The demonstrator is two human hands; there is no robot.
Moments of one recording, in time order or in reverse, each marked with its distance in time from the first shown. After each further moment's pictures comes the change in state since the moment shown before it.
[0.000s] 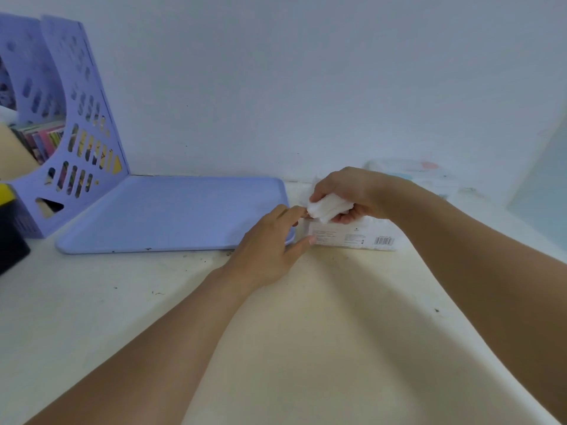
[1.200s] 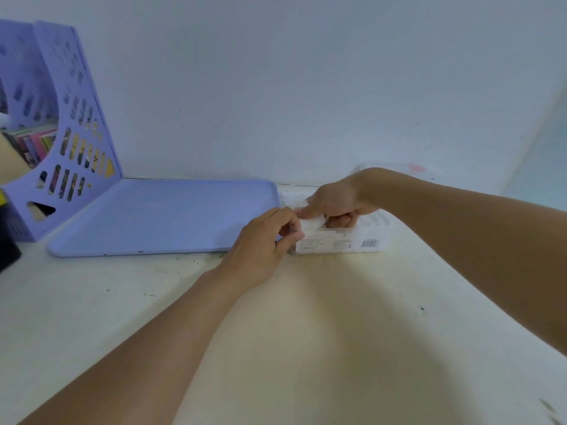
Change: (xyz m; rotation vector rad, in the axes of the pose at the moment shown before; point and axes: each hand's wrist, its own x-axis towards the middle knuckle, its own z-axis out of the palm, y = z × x) left_hand 0.002 0.010 -0.006 -0.094 0.057 0.001; right_hand 0.011 -0.006 -0.007 -0.543 -0.416 0.011
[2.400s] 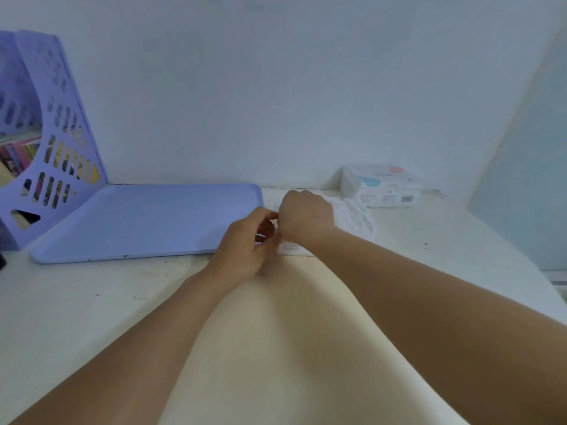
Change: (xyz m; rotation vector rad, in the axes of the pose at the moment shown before) left_hand -0.004 0.003 -0.003 -0.196 0.034 -0.148; right_hand 0.001 -0.030 0.066 -0.257 0.816 0.083
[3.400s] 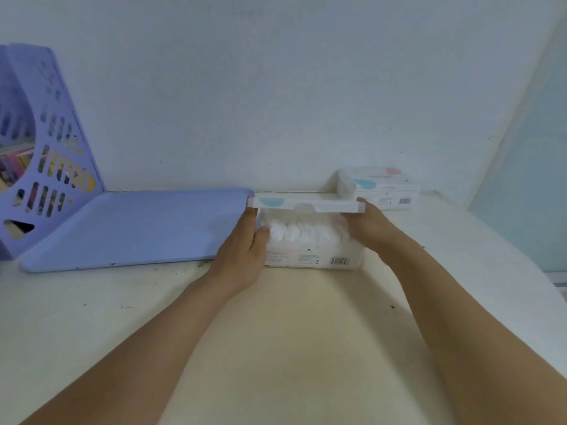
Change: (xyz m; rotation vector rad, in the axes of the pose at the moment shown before) left_hand 0.007 0.004 0.018 0.127 0.002 -0.206; right_hand -0.002 0.129 0.006 0.862 0.018 0.060
